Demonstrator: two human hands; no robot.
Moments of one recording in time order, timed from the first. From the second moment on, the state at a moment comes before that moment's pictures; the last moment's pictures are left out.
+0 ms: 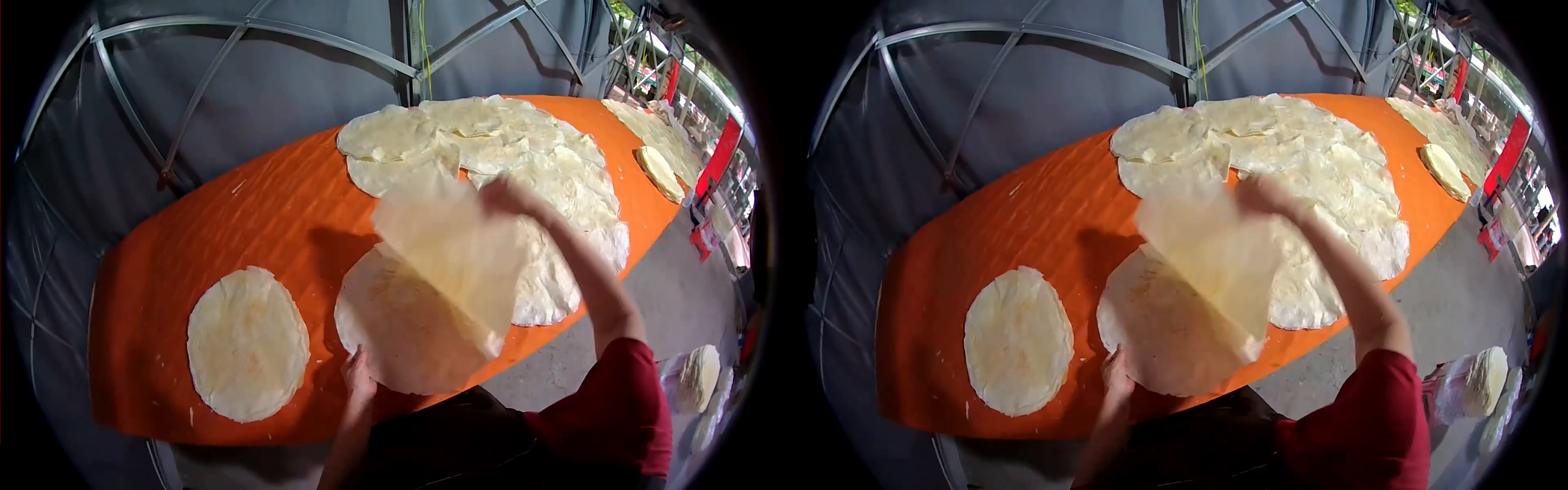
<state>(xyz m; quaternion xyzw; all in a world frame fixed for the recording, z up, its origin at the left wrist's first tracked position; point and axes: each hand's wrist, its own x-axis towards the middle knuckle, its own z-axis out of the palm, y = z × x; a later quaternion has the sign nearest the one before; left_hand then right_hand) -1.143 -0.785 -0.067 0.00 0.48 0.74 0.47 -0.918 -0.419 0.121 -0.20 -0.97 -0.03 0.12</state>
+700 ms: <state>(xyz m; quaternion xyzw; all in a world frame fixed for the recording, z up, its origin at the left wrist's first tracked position) -1.158 -0.795 -0.065 0.00 0.55 0.70 0.45 -0.999 -0.699 0.008 -0.05 -1.00 0.03 0.06</state>
